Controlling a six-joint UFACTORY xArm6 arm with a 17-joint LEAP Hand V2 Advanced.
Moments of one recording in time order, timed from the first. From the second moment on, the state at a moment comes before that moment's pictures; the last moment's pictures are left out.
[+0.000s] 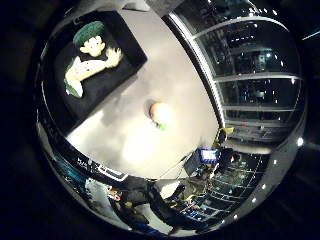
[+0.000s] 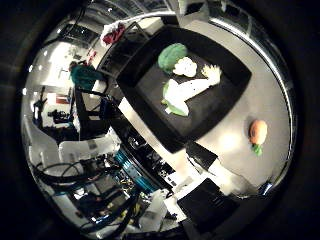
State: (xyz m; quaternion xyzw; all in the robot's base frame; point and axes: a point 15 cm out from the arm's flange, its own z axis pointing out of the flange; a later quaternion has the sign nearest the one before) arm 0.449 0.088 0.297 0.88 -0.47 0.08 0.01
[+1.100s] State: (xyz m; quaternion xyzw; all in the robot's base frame) arm 0.511 -0.157 0.152 0.70 -0.71 -0.01 -0.03
